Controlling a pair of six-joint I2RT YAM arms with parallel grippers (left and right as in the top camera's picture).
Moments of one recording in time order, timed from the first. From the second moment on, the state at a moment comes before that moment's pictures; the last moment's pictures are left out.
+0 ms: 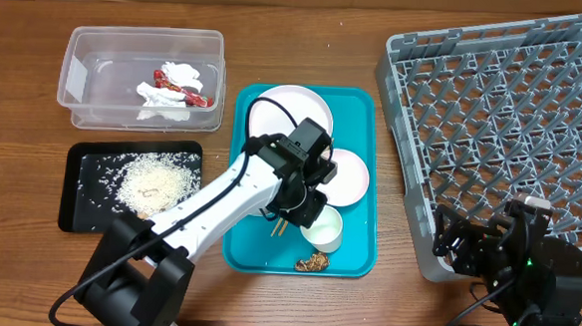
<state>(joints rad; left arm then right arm) -0.64 1.75 1.22 -0.92 0.29 -0.15 -0.01 0.45 0.75 -0.90 -0.17 0.31</state>
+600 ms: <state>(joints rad) -0.27 1.76 1.47 -0.62 0.95 -0.42 -0.01 0.55 0.75 -0.58 -0.24 0.28</state>
